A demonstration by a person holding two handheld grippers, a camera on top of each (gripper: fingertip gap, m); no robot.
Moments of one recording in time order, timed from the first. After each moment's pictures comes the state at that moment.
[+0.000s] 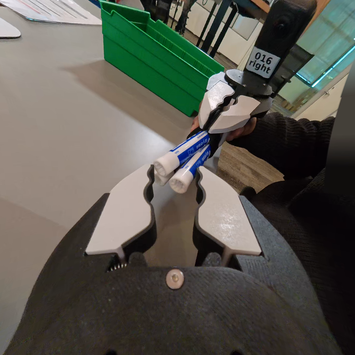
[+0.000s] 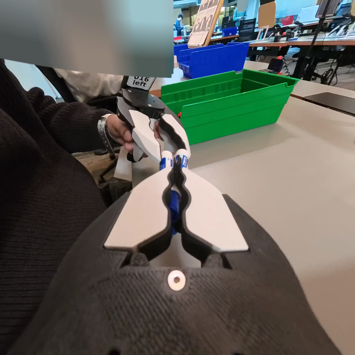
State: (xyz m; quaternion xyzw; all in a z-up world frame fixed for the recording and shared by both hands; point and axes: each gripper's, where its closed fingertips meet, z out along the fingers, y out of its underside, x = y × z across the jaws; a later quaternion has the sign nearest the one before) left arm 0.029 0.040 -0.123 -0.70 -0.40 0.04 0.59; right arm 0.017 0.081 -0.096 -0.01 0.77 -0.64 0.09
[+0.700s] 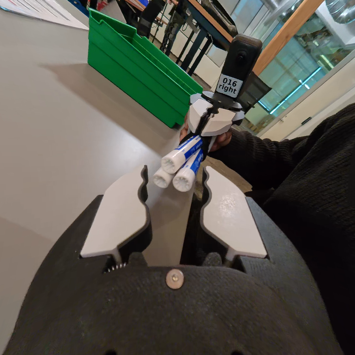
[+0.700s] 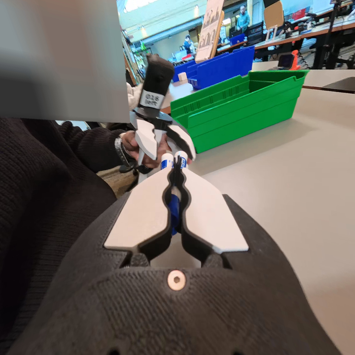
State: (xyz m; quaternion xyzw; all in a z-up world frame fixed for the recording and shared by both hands) left arm 0.032 0.040 -0.109 -0.65 -0.40 -0.03 0.64; right arm 0.015 0.084 -0.086 0.03 0.73 -0.66 0.17
